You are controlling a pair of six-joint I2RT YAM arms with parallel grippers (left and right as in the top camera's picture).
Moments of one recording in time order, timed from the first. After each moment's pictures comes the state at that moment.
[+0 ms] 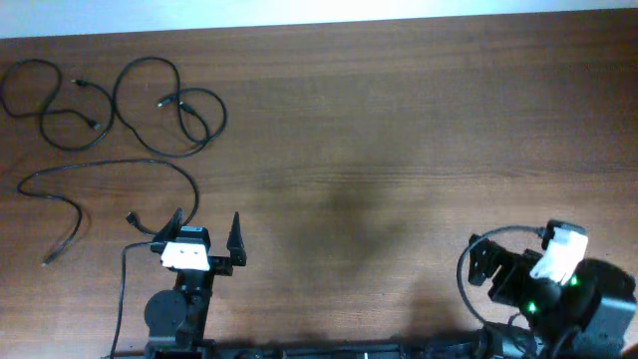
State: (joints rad) left arm -0.05 0.02 0.02 -0.08 0.05 0.00; right arm -0.25 0.36 0.80 -1.15 -0.29 0.25
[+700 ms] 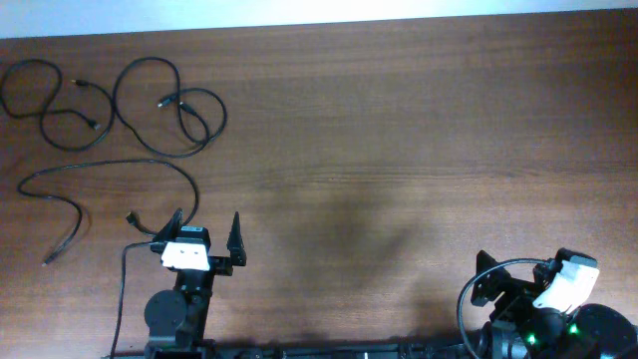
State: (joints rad) left arm -0.05 0.02 0.02 -0.08 0.05 0.00; right arm -0.25 0.17 0.80 -1.20 -0.23 0.25
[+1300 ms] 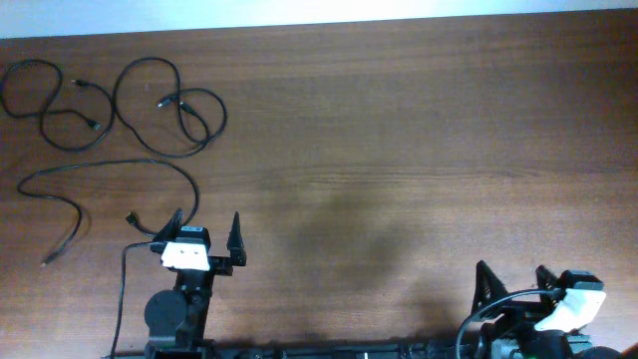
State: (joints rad) left arm -0.05 0.02 0.02 -0.08 0.05 0.00; right arm -0.17 0.01 0.80 -1.13 -0.21 0.25
